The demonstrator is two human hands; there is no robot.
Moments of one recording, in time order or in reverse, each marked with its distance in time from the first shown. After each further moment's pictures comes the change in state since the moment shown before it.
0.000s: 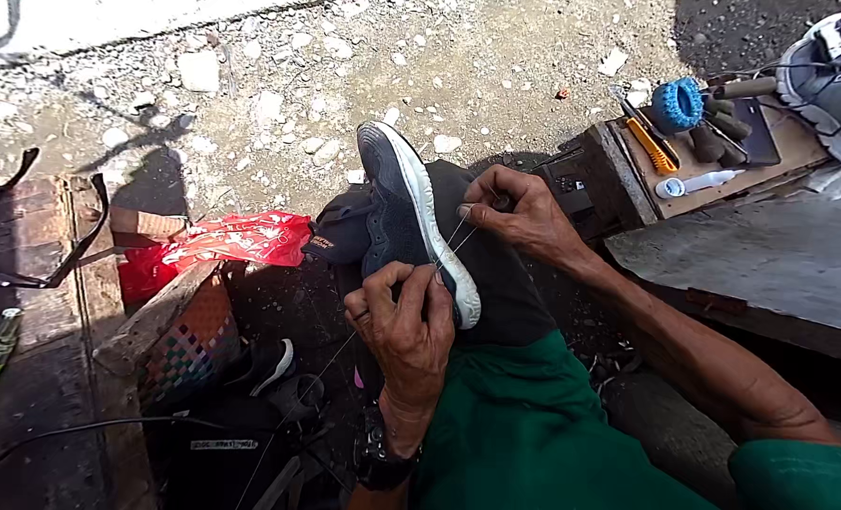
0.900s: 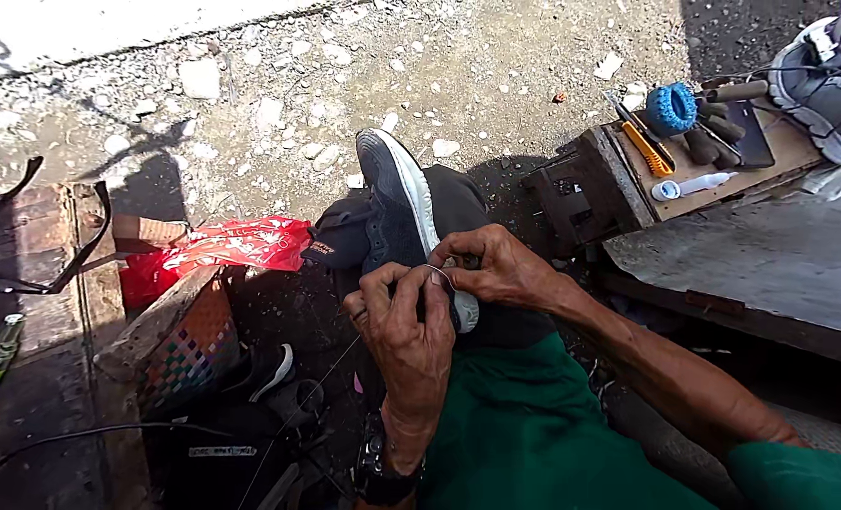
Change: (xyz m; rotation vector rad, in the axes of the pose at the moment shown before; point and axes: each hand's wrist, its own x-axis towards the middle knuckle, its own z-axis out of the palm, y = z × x) left_hand 0.007 0.012 -0.009 -0.117 -0.077 -0.133; right_hand -0.020 -0.013 0.027 0.007 -0.340 -0.008
